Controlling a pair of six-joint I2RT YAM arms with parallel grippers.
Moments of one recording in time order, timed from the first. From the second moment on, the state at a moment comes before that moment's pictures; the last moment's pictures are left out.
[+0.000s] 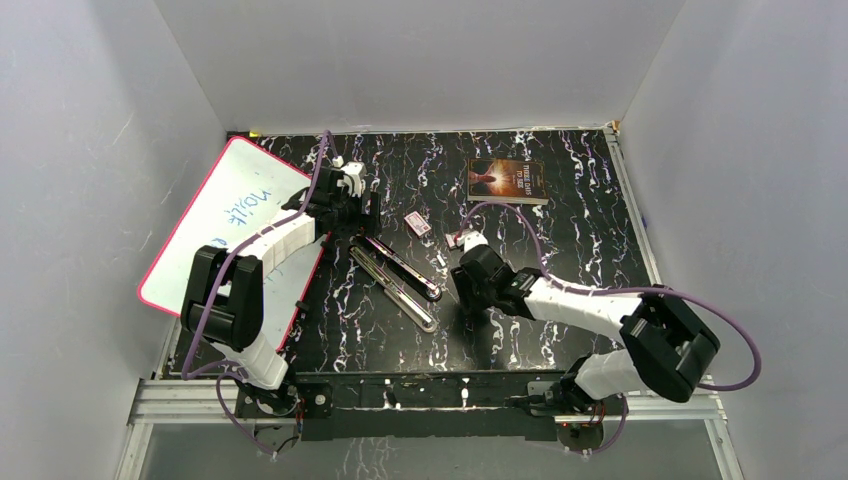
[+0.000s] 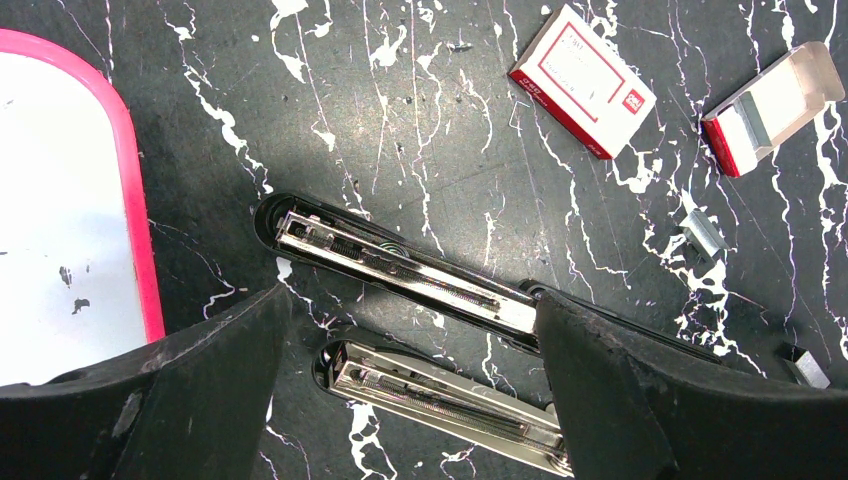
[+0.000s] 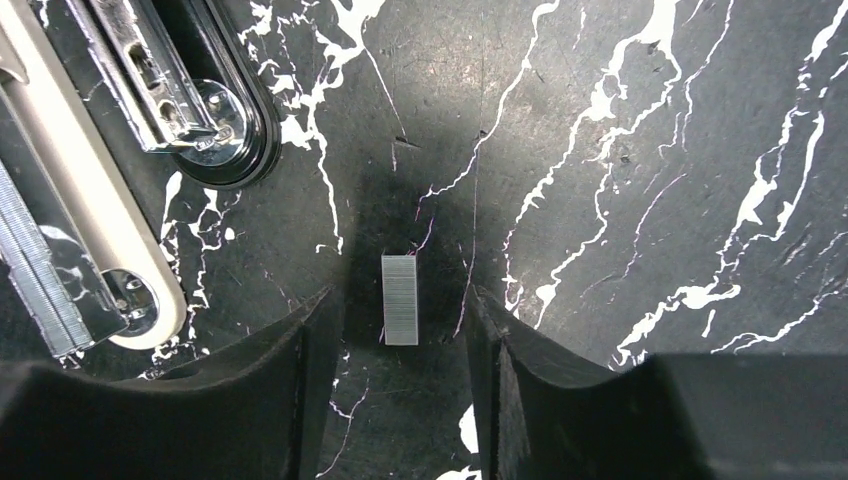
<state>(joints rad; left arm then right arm) -0.30 1.65 1.08 -0.27 0.18 -0.13 0.87 1.34 0.66 -0.25 0.19 0.36</state>
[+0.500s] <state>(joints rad) -0.30 1.65 1.08 -0.27 0.18 -0.13 0.90 1.42 0.67 -0.25 0.20 0.37</state>
